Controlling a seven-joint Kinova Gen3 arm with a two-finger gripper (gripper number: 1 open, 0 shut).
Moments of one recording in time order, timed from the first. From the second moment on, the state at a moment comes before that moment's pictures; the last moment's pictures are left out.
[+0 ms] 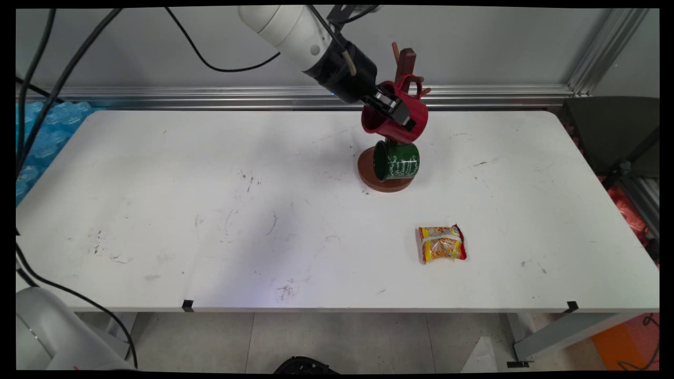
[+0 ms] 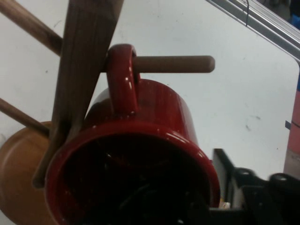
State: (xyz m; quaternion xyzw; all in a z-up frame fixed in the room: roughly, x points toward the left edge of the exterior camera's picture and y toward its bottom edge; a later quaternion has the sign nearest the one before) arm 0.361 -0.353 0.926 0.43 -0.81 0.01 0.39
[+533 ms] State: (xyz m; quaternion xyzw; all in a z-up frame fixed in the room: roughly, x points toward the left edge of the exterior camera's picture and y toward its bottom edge) arm 0.363 -0.349 0.925 0.43 -0.81 0.01 0.39
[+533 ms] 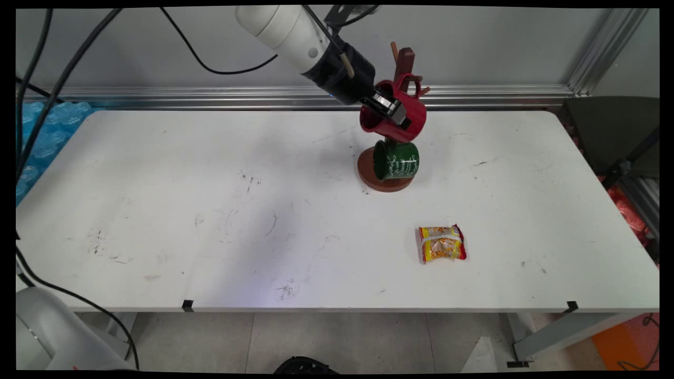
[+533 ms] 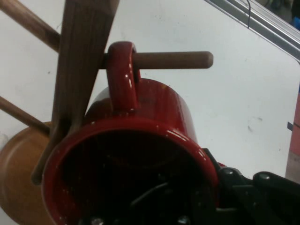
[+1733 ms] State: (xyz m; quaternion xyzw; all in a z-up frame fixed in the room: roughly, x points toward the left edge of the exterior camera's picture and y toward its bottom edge) arm 0.356 -0.312 0.959 0.38 -0.82 0.00 0.42
